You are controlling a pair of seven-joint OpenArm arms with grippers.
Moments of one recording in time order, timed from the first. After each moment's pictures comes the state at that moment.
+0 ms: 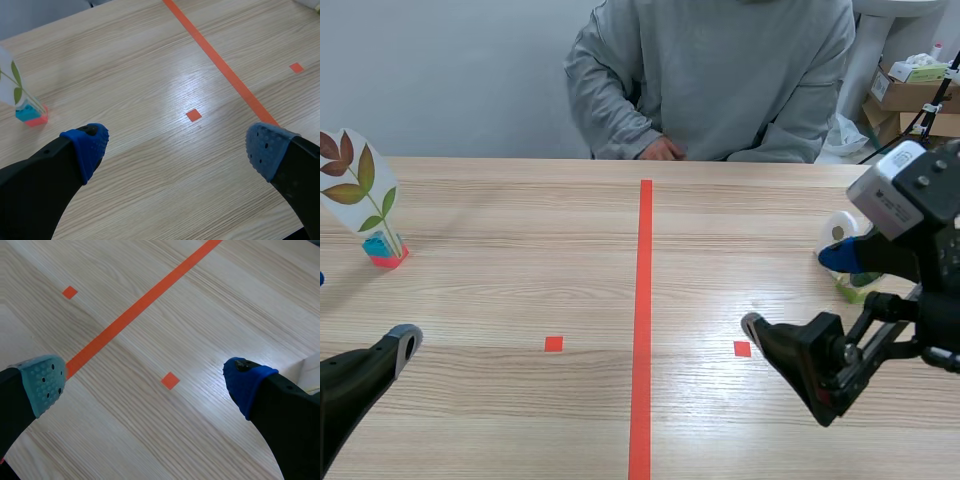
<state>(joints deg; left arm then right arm) 55.3 -23.8 -19.2 127.1 -17.5 -23.3 5.8 -28.6 22.4 8.1 113.7 18.2 40.0 -21.6</state>
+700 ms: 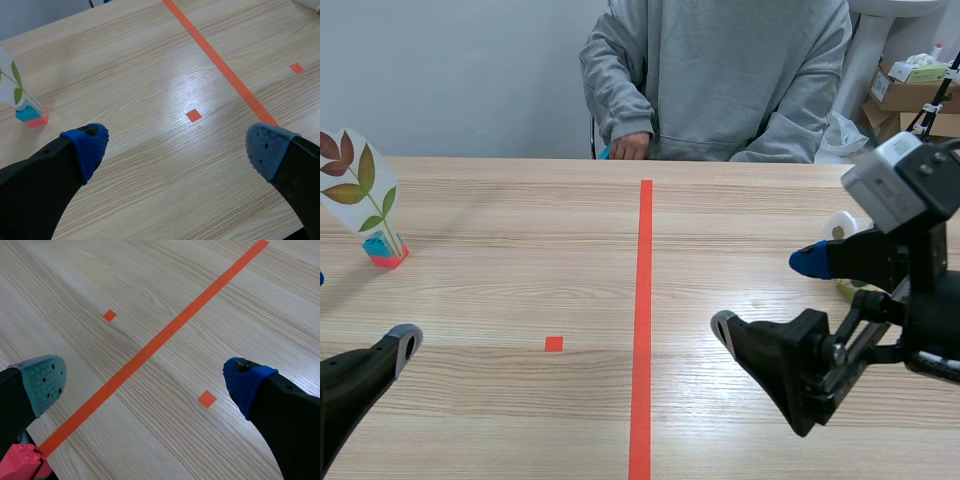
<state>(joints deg) 55.3 -23.8 -19.2 127.1 -17.5 -23.3 5.8 -30.1 22.4 7.9 114.8 27.8 40.4 -22.6</state>
